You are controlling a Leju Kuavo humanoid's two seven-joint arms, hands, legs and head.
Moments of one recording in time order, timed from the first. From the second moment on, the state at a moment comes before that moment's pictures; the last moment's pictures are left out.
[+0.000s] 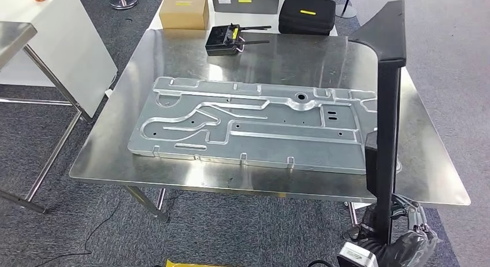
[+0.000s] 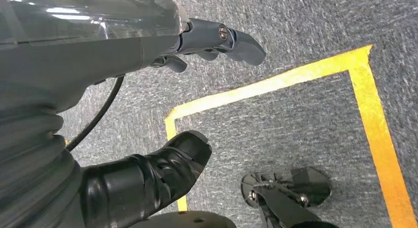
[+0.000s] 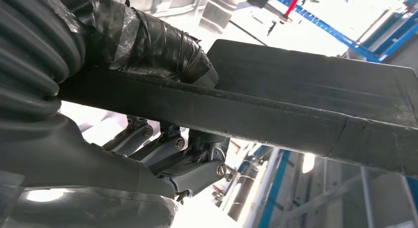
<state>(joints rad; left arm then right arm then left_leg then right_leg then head) -0.08 -0.23 1.04 -0.20 -1.30 0.19 -0.32 0.32 0.35 -0.01 -1.97 0.79 -0.70 -0.69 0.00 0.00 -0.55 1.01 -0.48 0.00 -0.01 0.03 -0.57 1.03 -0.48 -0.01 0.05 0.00</state>
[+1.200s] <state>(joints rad) -0.11 -0.23 0.98 -0.20 -1.37 0.10 -0.31 -0.05 0.25 0.11 -1.88 0.96 -0.70 -0.57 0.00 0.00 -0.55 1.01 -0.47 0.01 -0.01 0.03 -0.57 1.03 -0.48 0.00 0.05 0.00</state>
